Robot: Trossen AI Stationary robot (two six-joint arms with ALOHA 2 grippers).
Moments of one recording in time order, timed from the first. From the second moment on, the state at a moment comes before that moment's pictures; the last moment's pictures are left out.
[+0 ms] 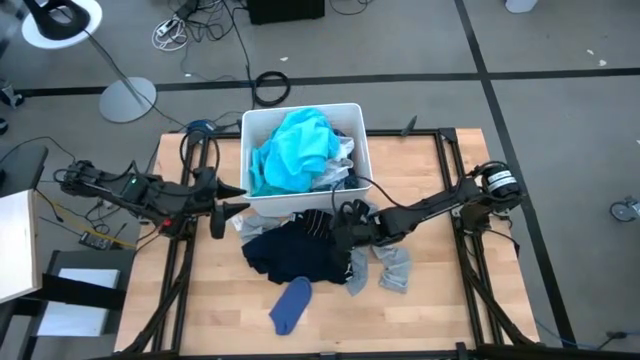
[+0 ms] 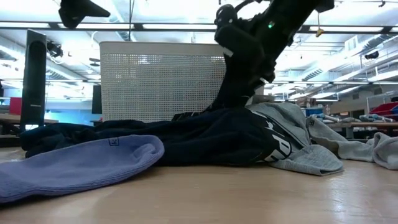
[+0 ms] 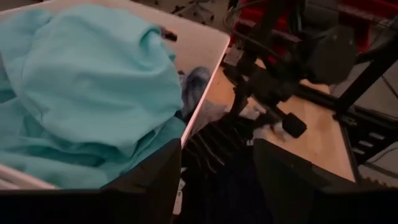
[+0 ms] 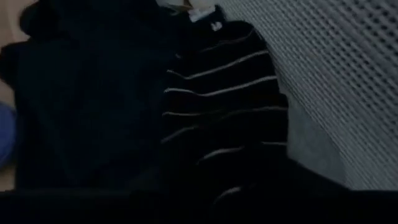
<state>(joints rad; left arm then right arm) -0.33 0.63 0.80 -0.58 -0.54 -0.51 0.25 1.75 1.15 -0.37 0.48 0.54</state>
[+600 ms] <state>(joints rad) -0.36 0.70 0.80 -0.76 -0.56 -0.59 0.22 1.66 1.67 -0.62 0.57 0.27</state>
